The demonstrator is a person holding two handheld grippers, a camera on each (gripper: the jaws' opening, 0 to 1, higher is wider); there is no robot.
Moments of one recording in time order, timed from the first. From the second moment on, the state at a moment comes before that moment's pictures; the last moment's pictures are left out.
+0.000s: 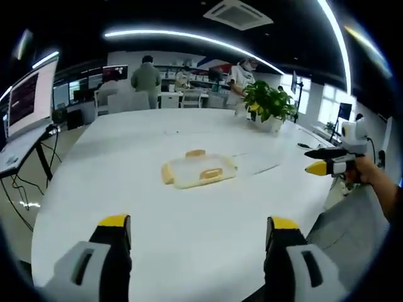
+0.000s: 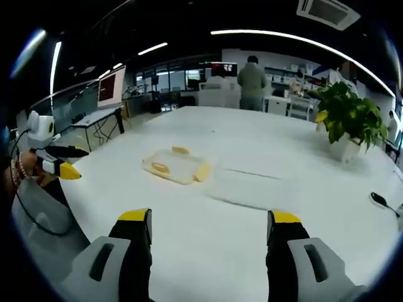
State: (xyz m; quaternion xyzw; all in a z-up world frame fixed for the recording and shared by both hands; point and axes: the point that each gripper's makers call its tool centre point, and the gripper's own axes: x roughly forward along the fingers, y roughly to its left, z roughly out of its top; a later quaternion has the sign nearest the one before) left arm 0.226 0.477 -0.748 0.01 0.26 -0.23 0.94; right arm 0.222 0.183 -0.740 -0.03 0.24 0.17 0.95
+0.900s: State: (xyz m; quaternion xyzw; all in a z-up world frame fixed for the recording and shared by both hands) left arm 0.223 0.478 -0.753 0.01 0.27 -0.23 0.94; right arm 0.222 0.175 -0.741 -0.03 0.24 0.16 0.96
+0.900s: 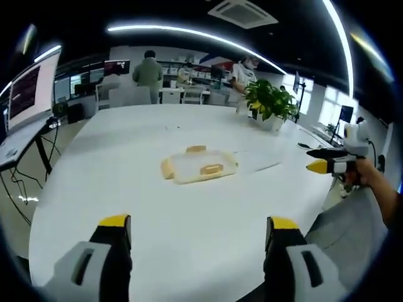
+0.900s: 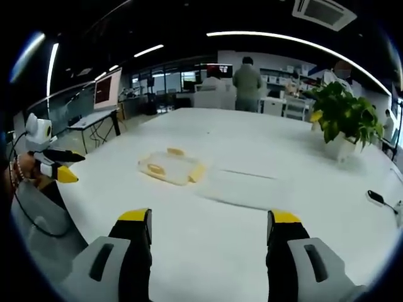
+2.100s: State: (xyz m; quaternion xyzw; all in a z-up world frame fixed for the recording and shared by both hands) left arm 0.224 0.484 -0.757 0.01 0.28 -0.22 0.94; right arm 0.221 0.177 -0.747 -0.03 0.25 0.16 0.95
